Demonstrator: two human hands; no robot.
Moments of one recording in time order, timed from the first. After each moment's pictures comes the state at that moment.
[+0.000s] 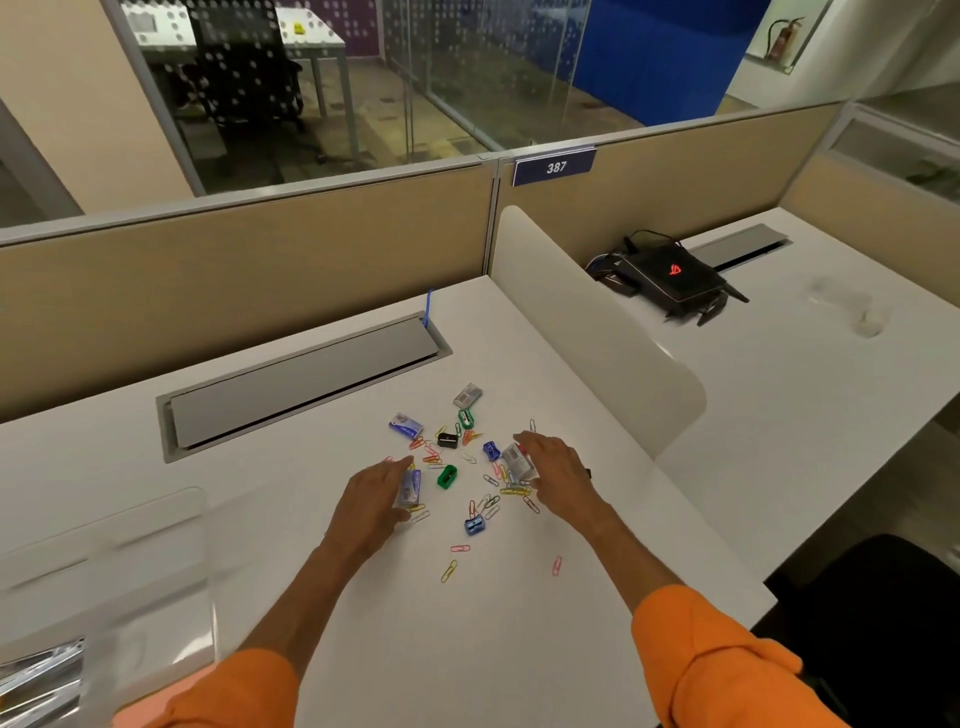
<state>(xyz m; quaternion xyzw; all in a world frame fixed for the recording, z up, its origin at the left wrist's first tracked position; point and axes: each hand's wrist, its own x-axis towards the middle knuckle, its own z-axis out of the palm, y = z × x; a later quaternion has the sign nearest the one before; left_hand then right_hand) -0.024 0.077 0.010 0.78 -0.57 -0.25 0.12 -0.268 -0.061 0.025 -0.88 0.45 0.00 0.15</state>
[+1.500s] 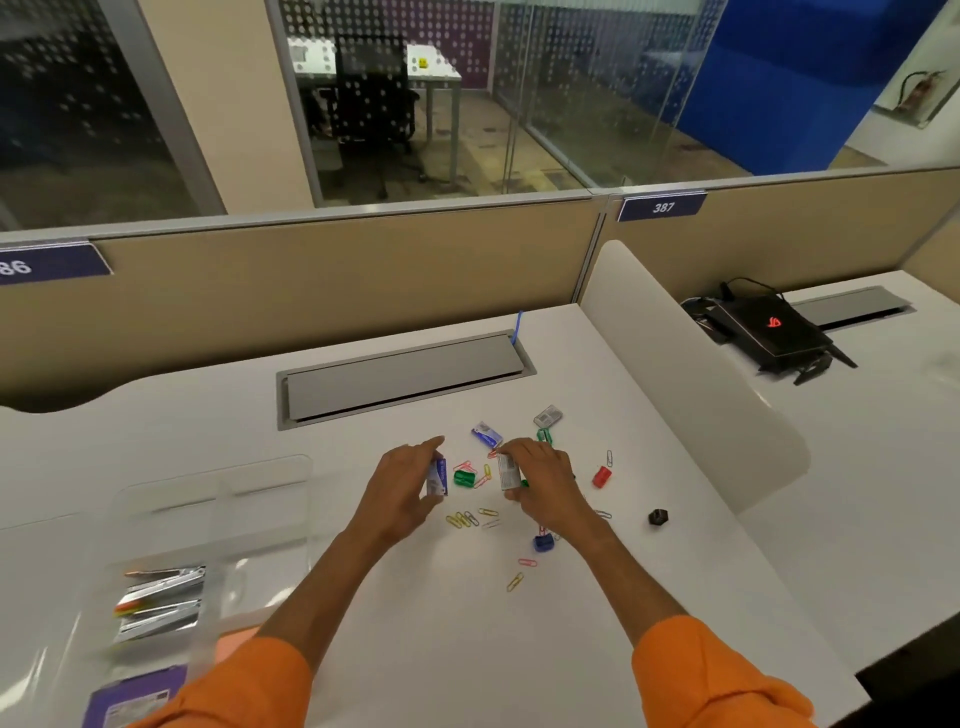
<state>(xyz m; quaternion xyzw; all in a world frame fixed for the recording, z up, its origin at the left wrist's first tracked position) 0.025 0.122 0.048 0.79 -0.55 -0.16 0.23 -0.156 -0.018 0.050 -0.91 0.35 -0.04 0.19</state>
